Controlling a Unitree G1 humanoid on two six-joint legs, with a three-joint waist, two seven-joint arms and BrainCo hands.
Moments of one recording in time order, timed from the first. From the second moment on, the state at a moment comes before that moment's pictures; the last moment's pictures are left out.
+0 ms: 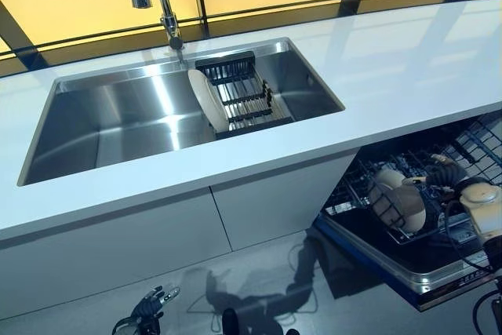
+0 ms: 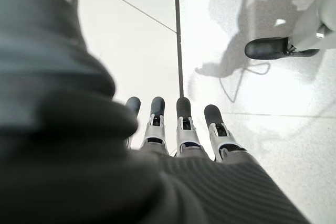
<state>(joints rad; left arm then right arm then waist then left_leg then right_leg) 0.05 0.37 -0.10 0.93 -0.45 -0.07 -0.11 -0.51 -0.98 0.07 0.61 0.11 0.34 0.17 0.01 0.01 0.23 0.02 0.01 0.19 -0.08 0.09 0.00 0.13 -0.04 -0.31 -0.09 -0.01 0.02</state>
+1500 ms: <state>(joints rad) 0.07 0.37 -0.10 0.97 -0.49 -0.04 -0.08 -1.29 -1.28 0.75 0.33 -0.70 -0.08 -0.10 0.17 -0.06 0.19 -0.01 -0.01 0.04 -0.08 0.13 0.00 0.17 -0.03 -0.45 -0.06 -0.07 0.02</state>
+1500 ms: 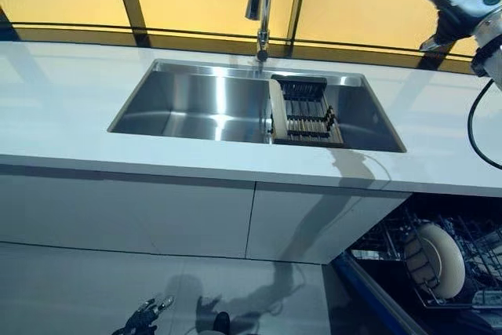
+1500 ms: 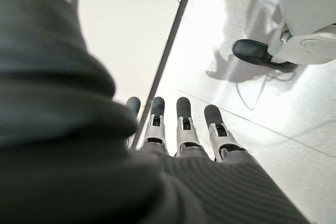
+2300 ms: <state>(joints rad) 0.03 0.38 -0.10 0.93 -0.55 -0.07 -0.07 -1.29 -1.21 0.76 0.31 -0.84 -0.08 -0.06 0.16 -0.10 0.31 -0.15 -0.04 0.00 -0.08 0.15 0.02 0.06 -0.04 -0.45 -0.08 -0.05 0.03</state>
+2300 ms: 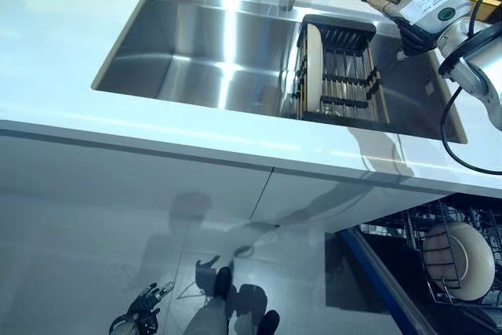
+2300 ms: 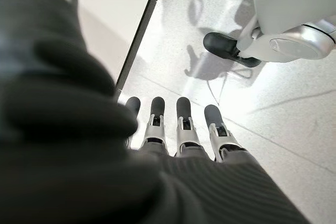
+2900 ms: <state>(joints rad) 0.01 0.41 -0.10 0.93 -0.55 -0.07 -0.07 -1.31 -1.16 0.77 0.30 -0.83 -0.08 -0.07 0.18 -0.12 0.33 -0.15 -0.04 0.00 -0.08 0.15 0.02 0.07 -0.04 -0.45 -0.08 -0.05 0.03</state>
